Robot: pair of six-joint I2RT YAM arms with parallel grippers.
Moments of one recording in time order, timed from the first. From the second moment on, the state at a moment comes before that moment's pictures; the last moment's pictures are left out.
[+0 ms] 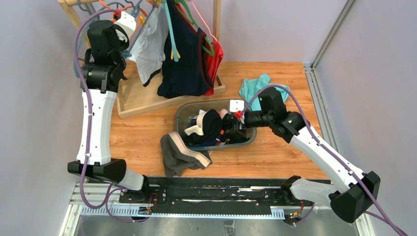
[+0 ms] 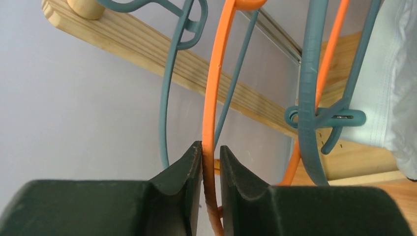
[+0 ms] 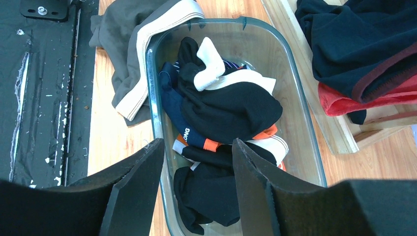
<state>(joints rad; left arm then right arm) -0.10 1.47 2.03 -0.76 -0.58 0.70 0.61 1.12 1.07 -0.53 -0.70 -0.68</state>
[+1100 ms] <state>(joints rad) -0.10 1.04 1.65 -0.80 -0.24 0.53 0.61 1.14 1.07 -0.53 -0.69 -0.68</state>
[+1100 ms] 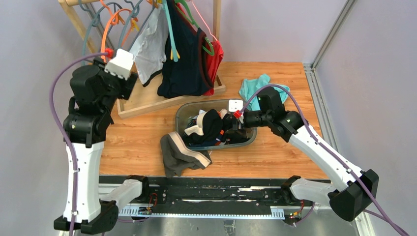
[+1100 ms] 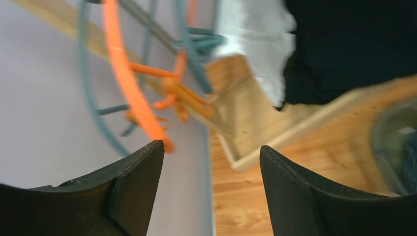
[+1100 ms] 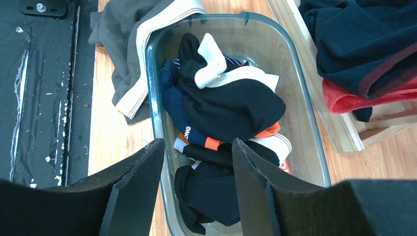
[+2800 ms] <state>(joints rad) -0.23 1.06 0.74 -0.80 0.29 0.71 0.61 1.21 1.07 -0.54 -0.65 -0.69</state>
